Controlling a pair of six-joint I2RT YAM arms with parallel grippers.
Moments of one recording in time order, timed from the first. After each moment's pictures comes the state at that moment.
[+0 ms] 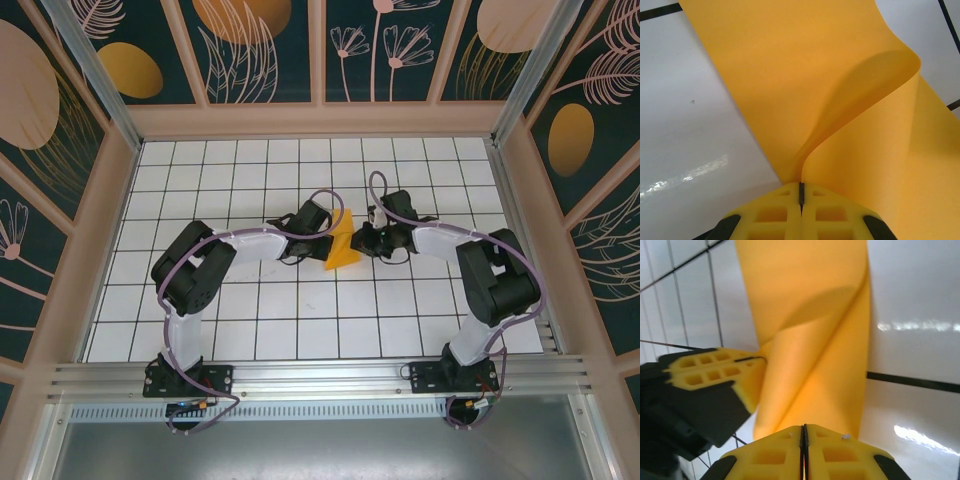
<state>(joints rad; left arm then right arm) -0.73 1.98 1.17 -0.18 0.04 -0.41 0.41 1.70 0.89 -0.17 -0.54 0.65</state>
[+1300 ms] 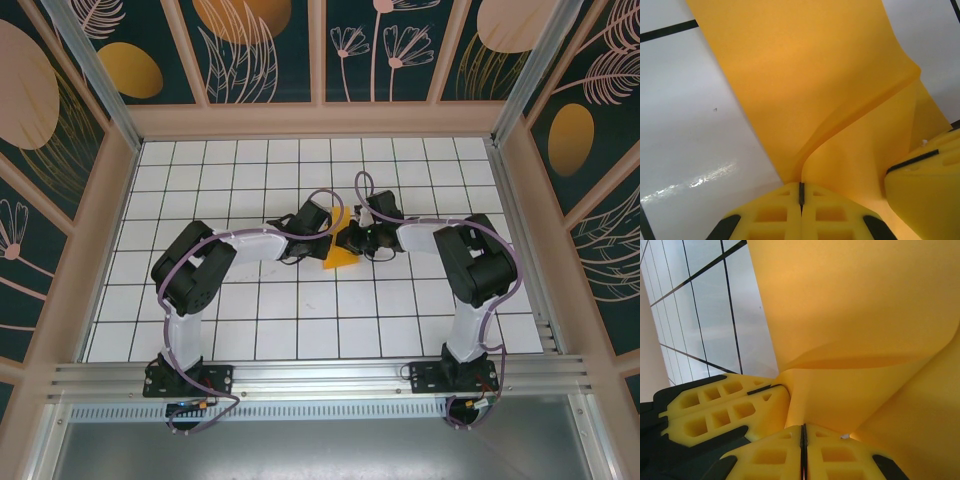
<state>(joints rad) -0.73 1.98 1.17 -0.17 -0.01 -0.41 0.46 1.87 0.95 0.01 -0.60 0.76</state>
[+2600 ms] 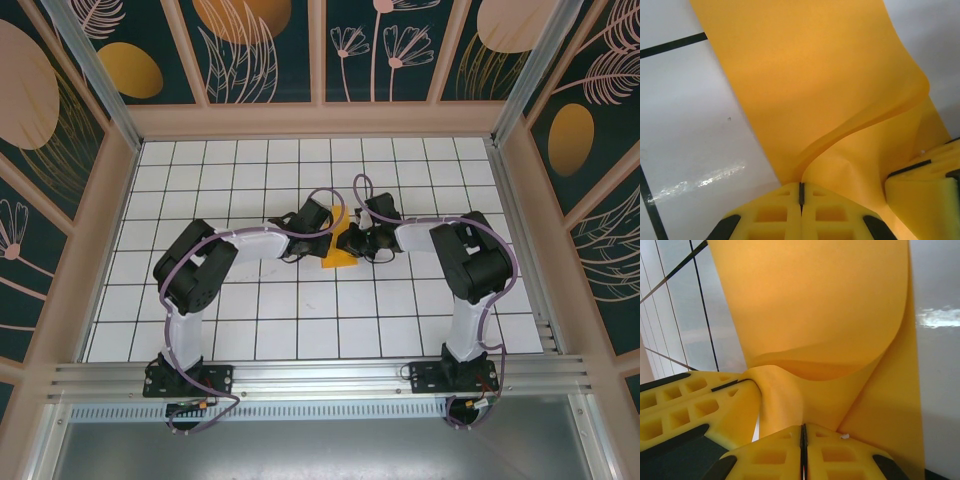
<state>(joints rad) -0.73 1.99 1.20 -0.19 -0.05 -0.41 0.46 1.90 0.95 0.00 -0.58 0.76</state>
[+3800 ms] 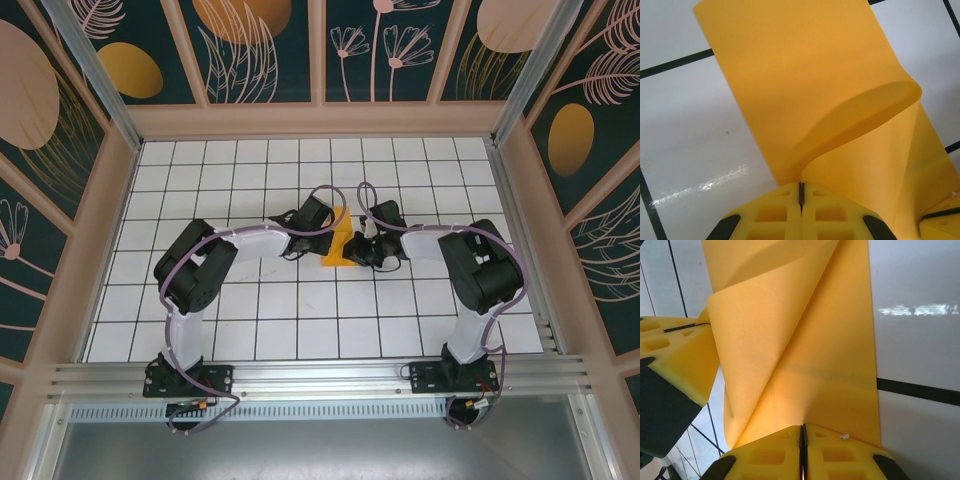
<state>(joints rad) -0.73 1.99 1.23 -0.21 -0.05 -0.39 0.46 1.81 0.86 -0.06 -0.54 0.70</state>
